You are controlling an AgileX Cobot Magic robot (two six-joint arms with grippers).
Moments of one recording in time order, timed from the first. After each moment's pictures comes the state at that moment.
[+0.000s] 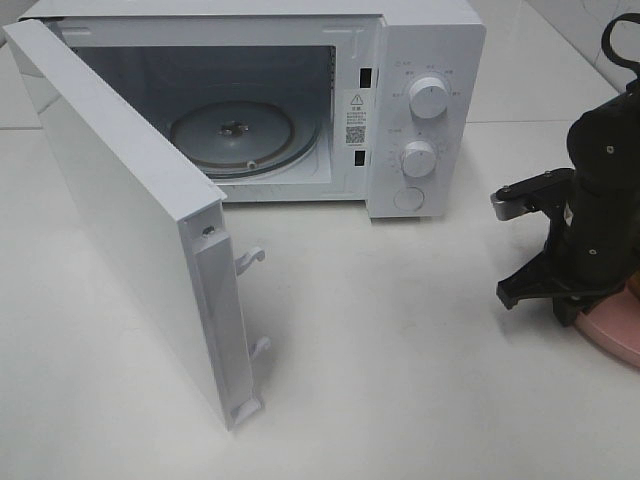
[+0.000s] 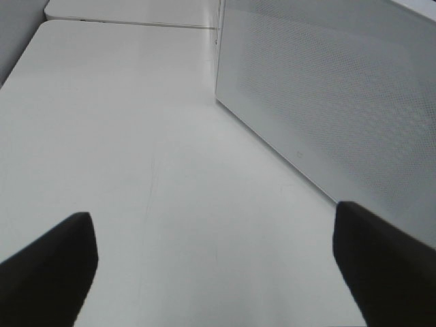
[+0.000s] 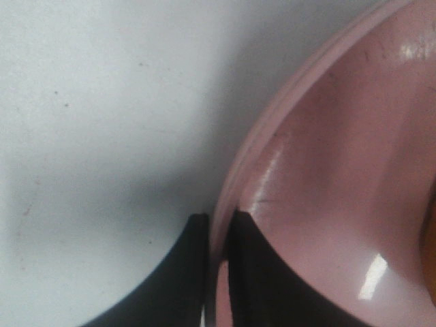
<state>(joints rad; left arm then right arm) 0.03 -0.01 -0.51 -0.10 1.07 -0.01 0.20 1.88 -0.91 -0.28 0.60 0.24</state>
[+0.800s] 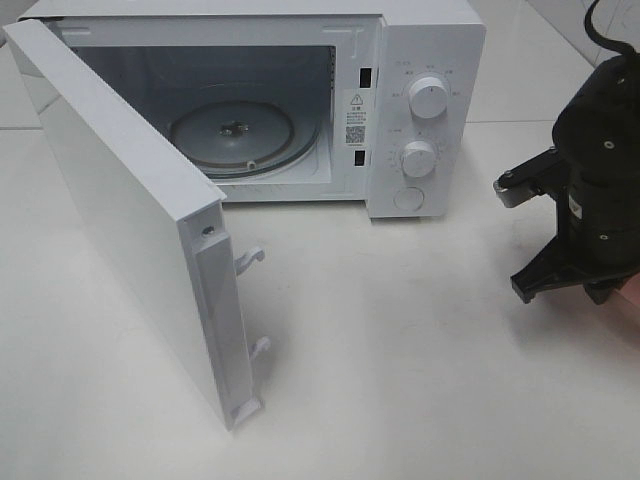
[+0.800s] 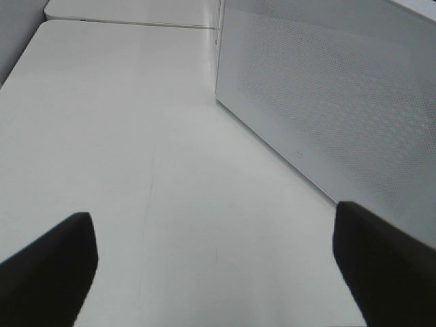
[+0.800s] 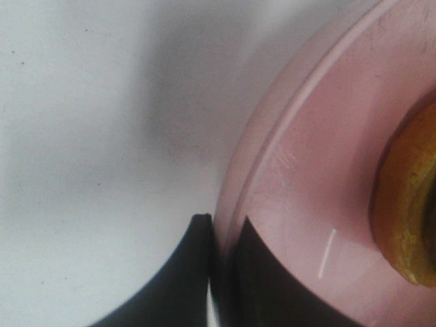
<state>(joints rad) 0.03 -0.01 -0.51 -0.10 1.07 -0.01 0.34 1.76 -0.89 -0.53 0.78 0.47</state>
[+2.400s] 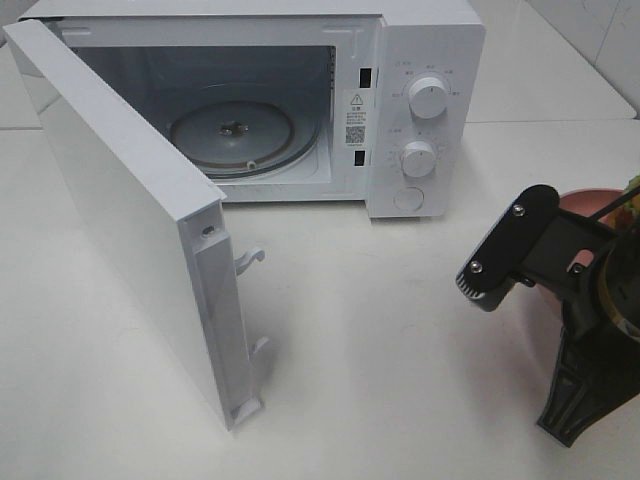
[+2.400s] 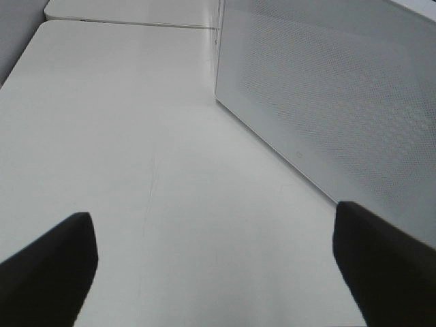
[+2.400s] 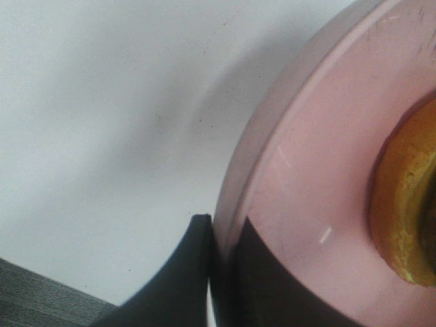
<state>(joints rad) 0.03 -0.01 -0.51 -0.10 1.07 -0.01 0.88 1.34 -0.61 -0.55 0.93 0.48</state>
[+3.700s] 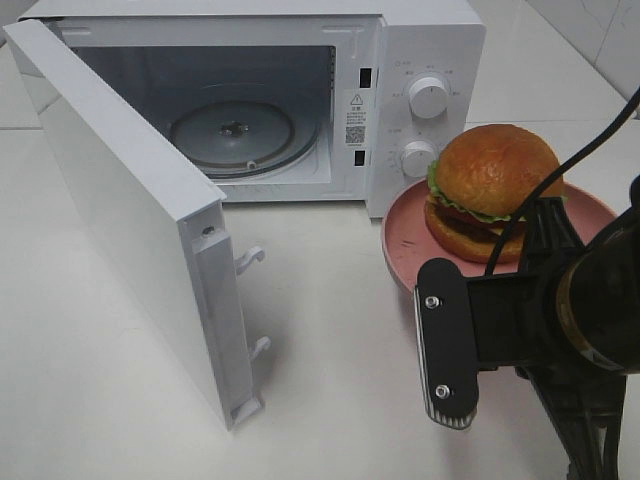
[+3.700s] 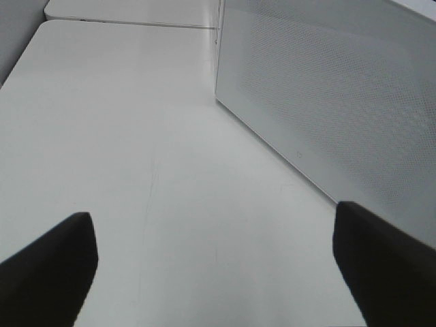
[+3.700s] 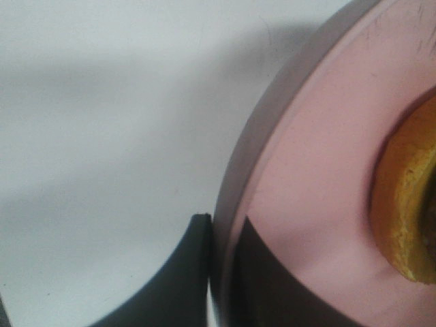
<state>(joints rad) 0.03 -0.01 -0.51 -0.10 1.07 -0.01 1.01 1.33 -0.61 -0.60 0.78 -0.11</state>
